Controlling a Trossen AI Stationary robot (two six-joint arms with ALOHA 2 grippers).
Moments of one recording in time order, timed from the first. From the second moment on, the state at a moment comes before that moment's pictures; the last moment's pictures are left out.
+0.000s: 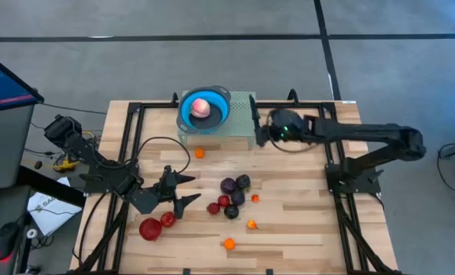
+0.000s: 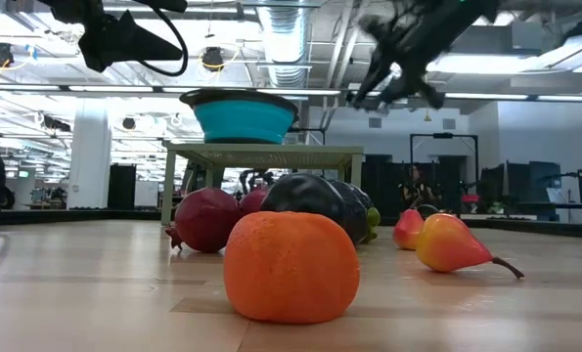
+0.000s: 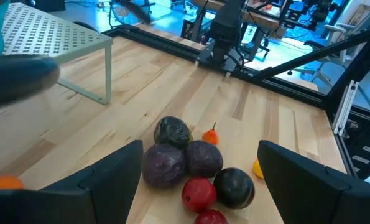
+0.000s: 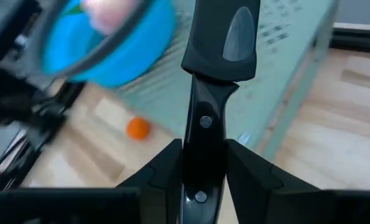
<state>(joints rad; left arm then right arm) -0.65 1.17 0.60 0.13 -0.92 -0.60 -0.23 1.29 0.97 -0.35 0.24 0.83</state>
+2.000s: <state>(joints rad) -0.65 1.17 0.60 0.17 -0.92 -0.58 -0.40 1.58 0.97 0.09 0.09 0.97</state>
